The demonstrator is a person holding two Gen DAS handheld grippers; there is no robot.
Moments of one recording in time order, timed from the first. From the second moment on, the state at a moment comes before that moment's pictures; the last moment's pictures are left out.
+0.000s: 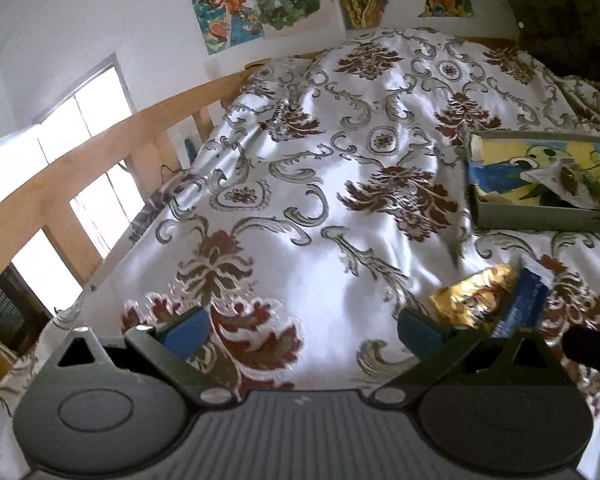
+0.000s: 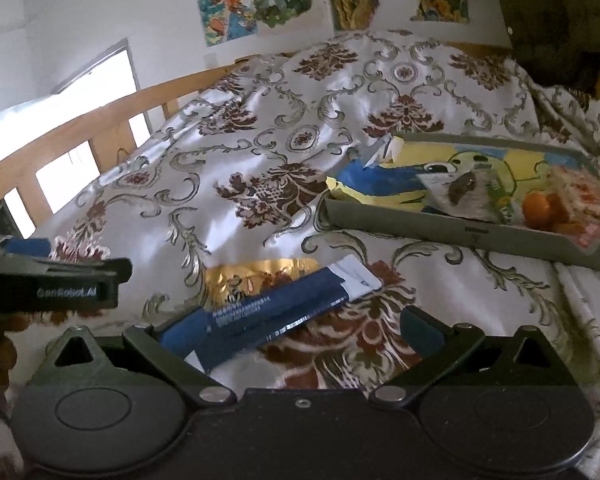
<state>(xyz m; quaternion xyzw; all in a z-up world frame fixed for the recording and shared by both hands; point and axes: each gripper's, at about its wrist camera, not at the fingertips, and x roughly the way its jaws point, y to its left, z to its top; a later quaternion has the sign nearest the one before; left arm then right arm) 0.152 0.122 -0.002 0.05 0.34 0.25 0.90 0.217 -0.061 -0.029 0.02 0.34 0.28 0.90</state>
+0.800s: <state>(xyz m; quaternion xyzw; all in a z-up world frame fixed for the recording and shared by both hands) 0.173 0.136 -0.010 0.04 0.35 0.21 0.91 0.252 -0.044 -0.073 0.04 0.44 0.26 0.86</state>
